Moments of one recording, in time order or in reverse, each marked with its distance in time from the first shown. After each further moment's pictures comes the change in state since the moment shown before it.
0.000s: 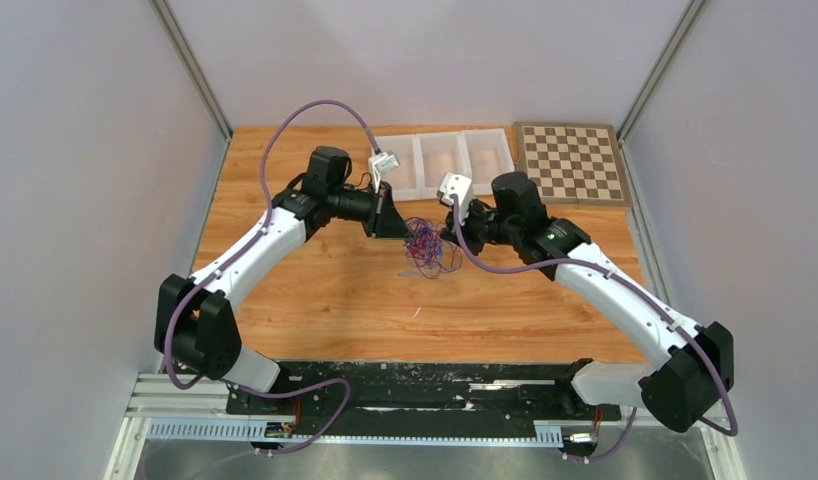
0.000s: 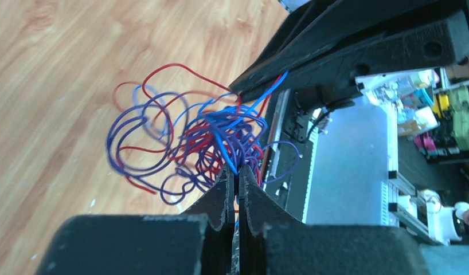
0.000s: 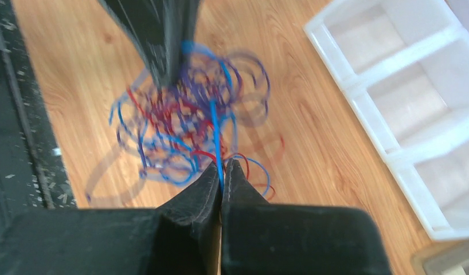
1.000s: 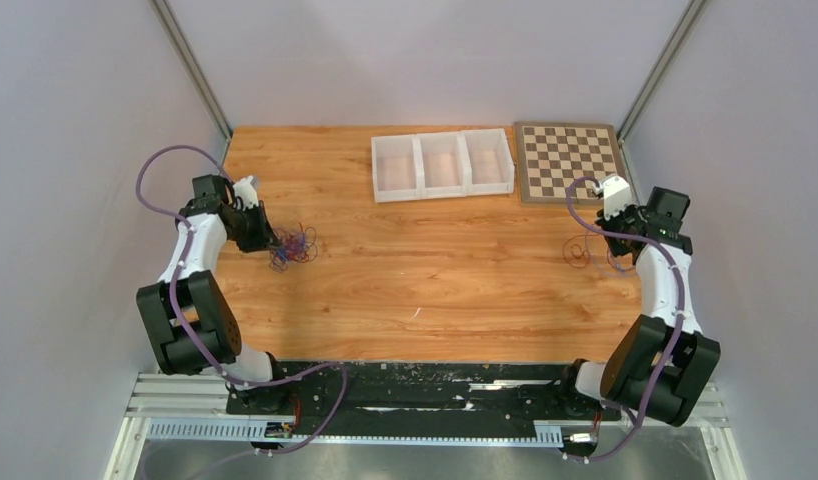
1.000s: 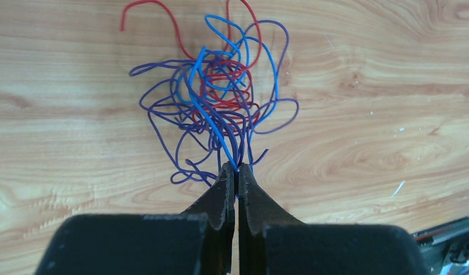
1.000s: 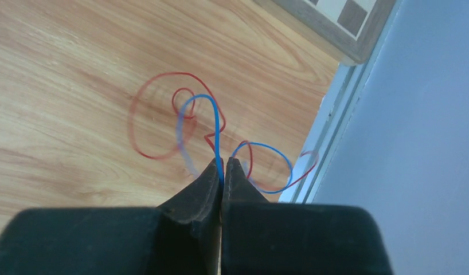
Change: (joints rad) left arm 0.749 -0.002 -0.150 -0.328 -0.550 0.175; right arm -1.011 0.003 -0.199 -0.086 0.105 -0.442
